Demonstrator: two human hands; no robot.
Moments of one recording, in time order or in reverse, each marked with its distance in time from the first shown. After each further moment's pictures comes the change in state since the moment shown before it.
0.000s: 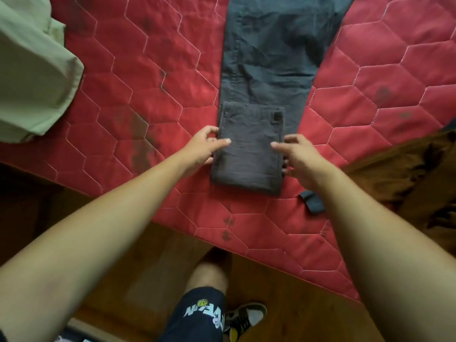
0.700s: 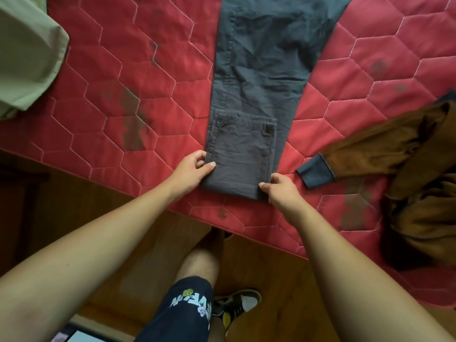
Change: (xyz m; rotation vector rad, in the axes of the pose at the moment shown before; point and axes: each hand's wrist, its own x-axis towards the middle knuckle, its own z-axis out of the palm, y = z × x) left_hand -0.056 -0.110 -0.006 0.164 -0.006 0.097; right_hand -0.028 0.145 0.022 -0.210 0.045 -0.013
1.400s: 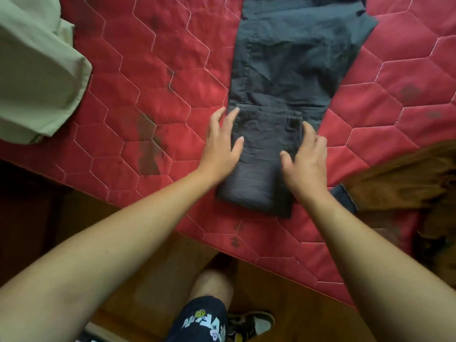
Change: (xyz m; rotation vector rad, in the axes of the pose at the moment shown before) left_hand 0.080 0.080 0.010 0.603 0.357 0.505; right_hand 0.040 -0.101 -0.019 -0.452 0.453 -0.534
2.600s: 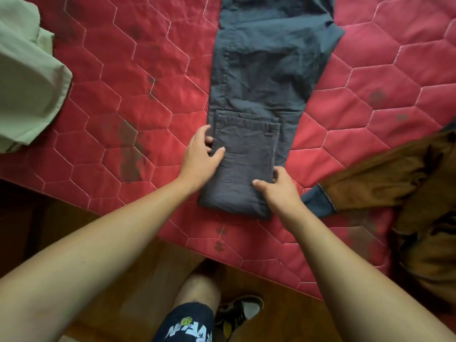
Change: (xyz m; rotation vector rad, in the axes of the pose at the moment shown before) left_hand -0.006 -0.004 0.004 -0.107 0.036 -0.229; right_hand -0.033 0.014 0.014 0.563 -0.289 0.479
